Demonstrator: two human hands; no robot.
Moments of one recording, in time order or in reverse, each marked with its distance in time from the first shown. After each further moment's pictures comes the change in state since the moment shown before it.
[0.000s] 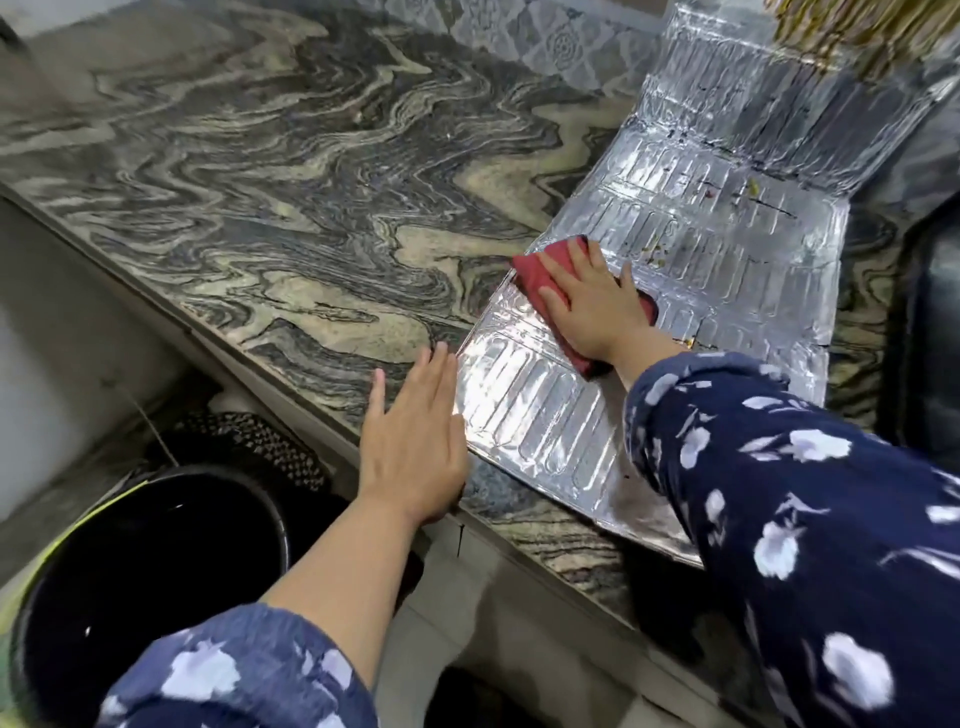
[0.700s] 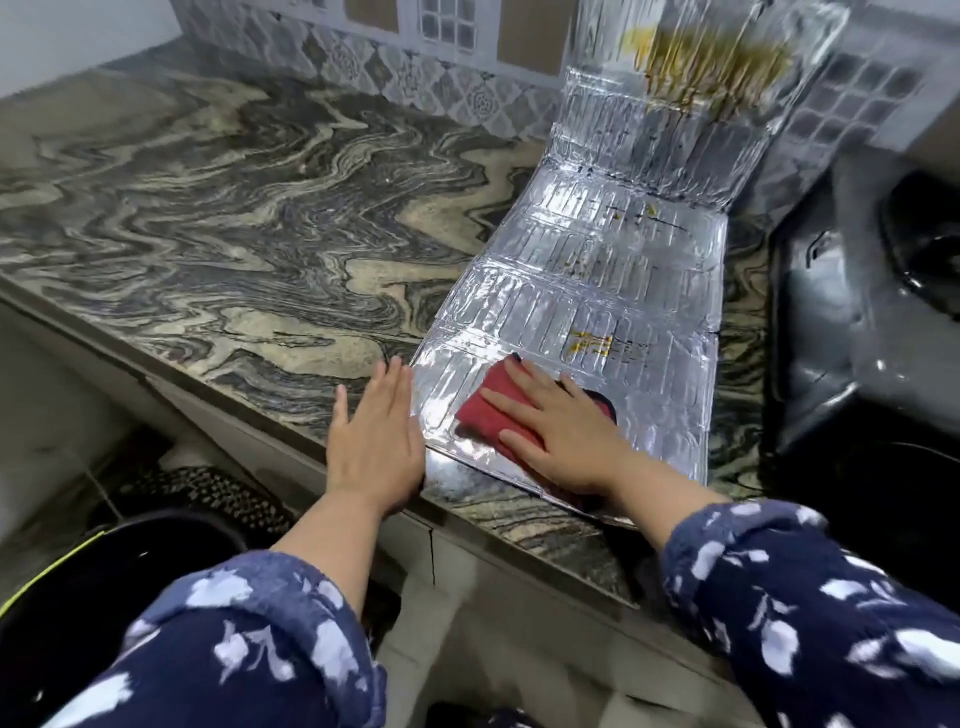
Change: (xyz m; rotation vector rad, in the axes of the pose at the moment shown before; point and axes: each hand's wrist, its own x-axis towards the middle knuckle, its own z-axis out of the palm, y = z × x) left_hand 0.000 0.000 -0.001 0.026 -0.035 0.017; right_hand -0.154 -0.017 0.011 0.032 -0.063 -0.218
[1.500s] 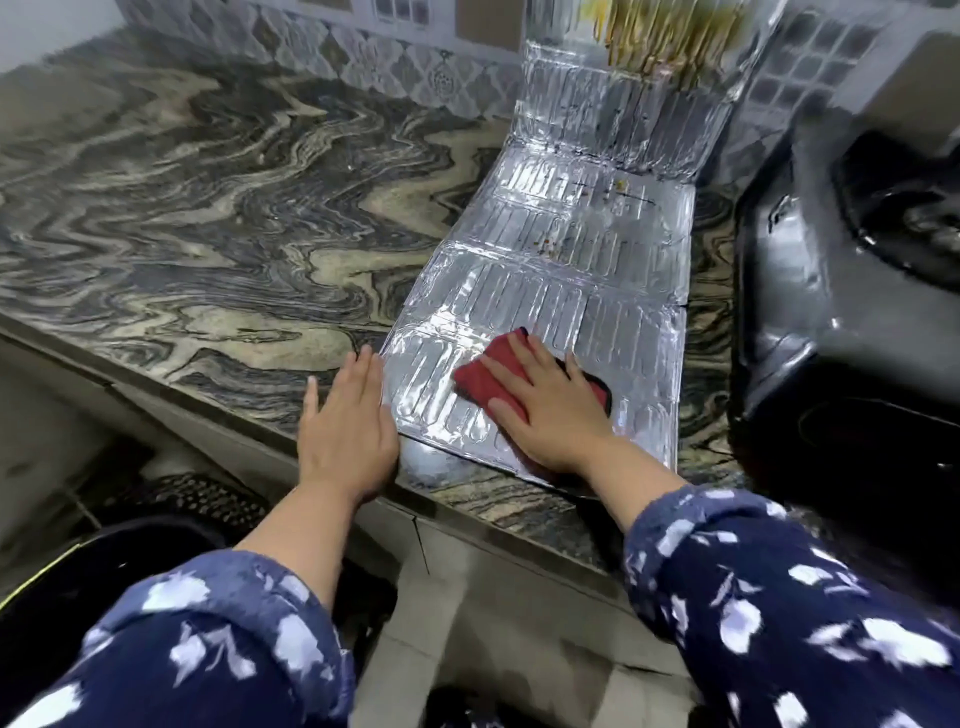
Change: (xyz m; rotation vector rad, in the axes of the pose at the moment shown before) left_hand 0.002 -0.001 0.004 -0.012 0.029 -0.004; right_hand -0.008 0.002 0.004 0.046 0.034 0.214
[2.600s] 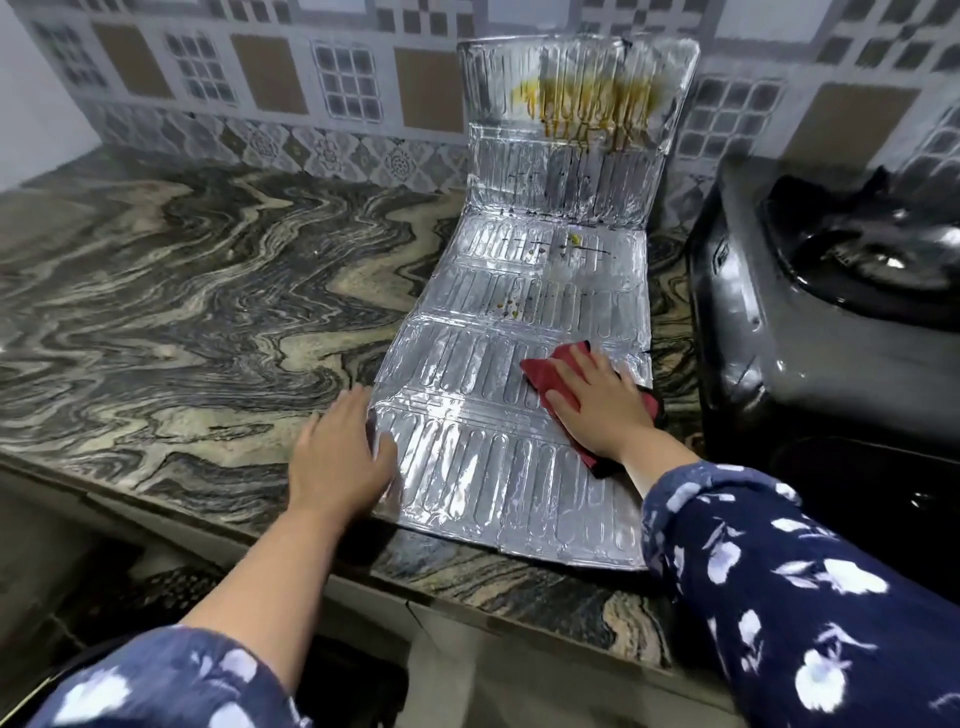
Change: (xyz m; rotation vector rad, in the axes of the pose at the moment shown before) left_hand 0.050 0.020 -0.034 -0.167 0.034 0.035; right_hand 0.027 0.097 -0.022 0.018 0.068 0.324
